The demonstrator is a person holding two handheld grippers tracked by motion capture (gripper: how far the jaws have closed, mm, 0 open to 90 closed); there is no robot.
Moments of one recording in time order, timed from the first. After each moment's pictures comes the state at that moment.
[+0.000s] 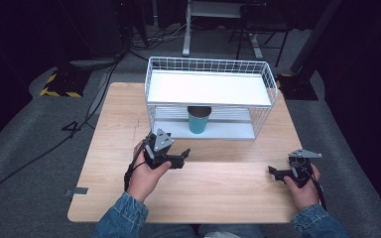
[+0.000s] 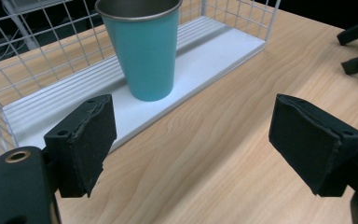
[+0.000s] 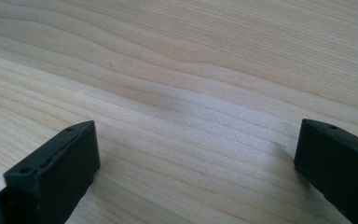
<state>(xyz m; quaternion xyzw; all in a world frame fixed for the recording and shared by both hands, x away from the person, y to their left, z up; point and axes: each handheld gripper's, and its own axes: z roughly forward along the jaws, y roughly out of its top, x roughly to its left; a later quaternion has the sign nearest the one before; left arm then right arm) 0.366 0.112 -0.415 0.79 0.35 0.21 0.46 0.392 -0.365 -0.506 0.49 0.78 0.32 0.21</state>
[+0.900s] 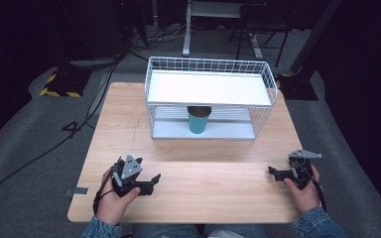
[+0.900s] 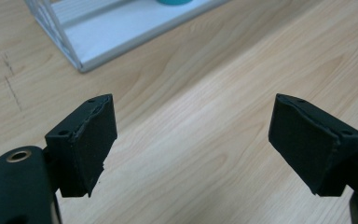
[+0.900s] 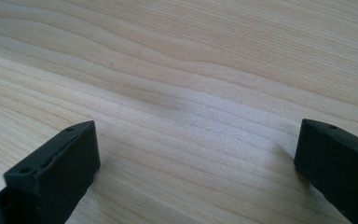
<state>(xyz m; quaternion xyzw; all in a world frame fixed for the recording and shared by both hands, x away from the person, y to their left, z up) 0.309 0.188 -0.459 0.81 0.38 0.20 0.41 0.391 -0.365 -0.506 0.50 0.78 0.32 0.21</state>
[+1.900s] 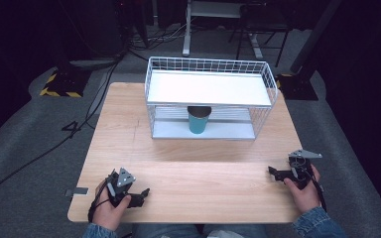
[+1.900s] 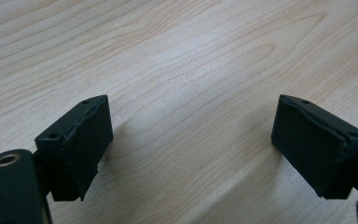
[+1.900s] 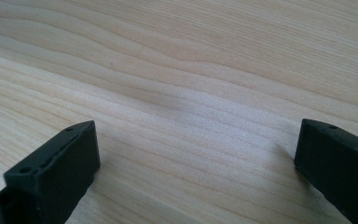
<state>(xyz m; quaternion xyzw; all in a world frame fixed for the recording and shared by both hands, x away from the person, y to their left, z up) 0.299 0.212 -0.504 0.82 0.43 0.16 0.33 0.391 -0.365 -0.506 0.49 0.78 0.32 0.21</state>
